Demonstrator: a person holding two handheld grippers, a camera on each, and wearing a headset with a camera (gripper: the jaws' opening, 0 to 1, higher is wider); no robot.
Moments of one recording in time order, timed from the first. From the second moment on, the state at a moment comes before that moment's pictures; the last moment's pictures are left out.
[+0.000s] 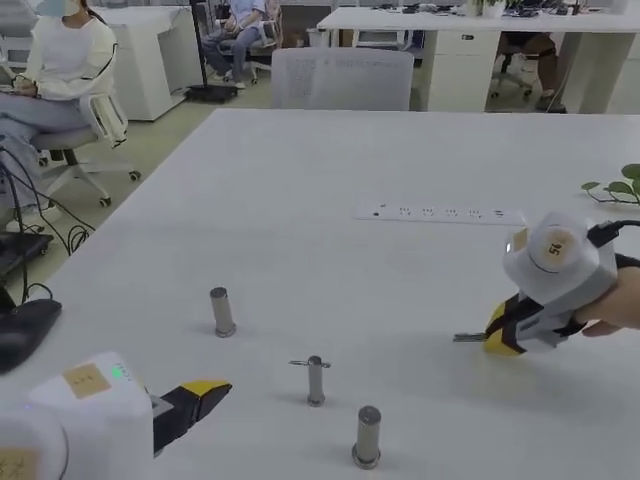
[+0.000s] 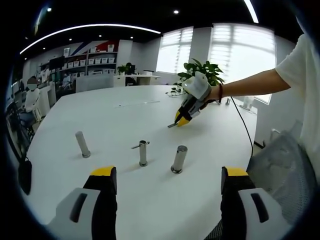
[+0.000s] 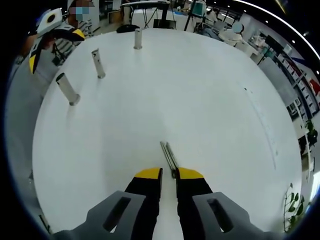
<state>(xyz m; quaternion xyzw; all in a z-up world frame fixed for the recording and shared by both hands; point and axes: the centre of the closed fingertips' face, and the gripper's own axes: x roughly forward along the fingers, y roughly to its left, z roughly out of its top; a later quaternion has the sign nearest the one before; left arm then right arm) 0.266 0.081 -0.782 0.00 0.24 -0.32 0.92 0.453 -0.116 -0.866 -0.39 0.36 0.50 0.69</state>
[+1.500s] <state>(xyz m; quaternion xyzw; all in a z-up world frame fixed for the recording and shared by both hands) 0.264 0.082 -0.781 0.01 0.24 -0.33 0.91 0.445 -0.112 -0.866 -0.44 0.40 0.54 0.60</state>
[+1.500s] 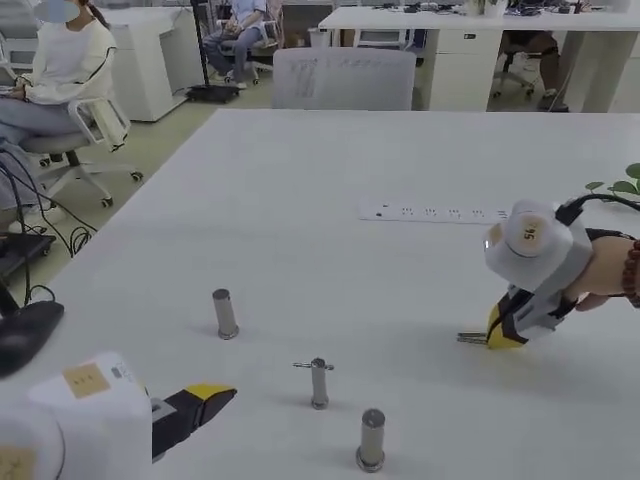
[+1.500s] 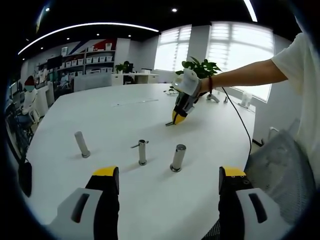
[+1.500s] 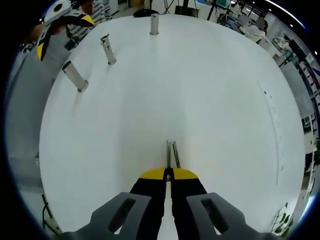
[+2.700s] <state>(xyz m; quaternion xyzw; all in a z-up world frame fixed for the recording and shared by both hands) 0.272 0.084 -0.768 -0.06 0.25 -0.33 0.91 0.422 -0.097 -0.822 -0.45 0.33 0.53 0.64</state>
